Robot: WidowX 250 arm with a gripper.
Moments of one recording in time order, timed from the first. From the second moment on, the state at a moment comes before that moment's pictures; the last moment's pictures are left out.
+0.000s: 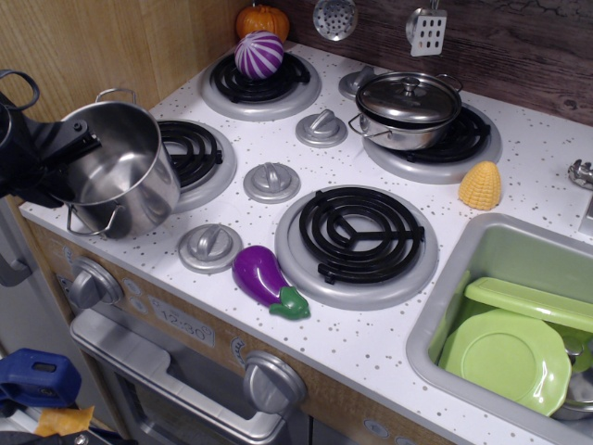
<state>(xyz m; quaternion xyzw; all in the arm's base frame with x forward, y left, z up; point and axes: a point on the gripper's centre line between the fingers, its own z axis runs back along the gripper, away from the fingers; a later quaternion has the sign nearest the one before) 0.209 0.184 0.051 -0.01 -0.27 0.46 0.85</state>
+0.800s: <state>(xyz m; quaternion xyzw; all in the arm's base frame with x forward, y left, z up) 0.247 0.195 0.049 -0.02 -0.30 0.41 0.86</state>
